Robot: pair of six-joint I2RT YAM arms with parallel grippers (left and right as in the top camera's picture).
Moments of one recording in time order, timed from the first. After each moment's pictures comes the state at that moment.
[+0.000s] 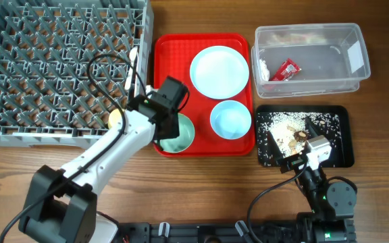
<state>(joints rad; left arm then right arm) -0.53 1.60 1.05 -0.86 -0.18 -0.61 0.03 0.02 0.02 0.02 -0.29 -0.04</state>
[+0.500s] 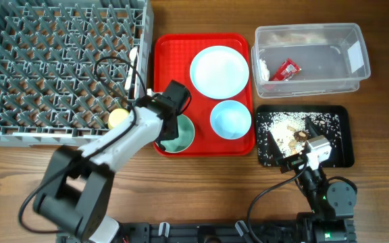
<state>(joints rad) -0.53 1.72 1.03 -0.80 -0.24 -0.62 0.03 0.02 0.02 0.02 -0.29 -0.04</state>
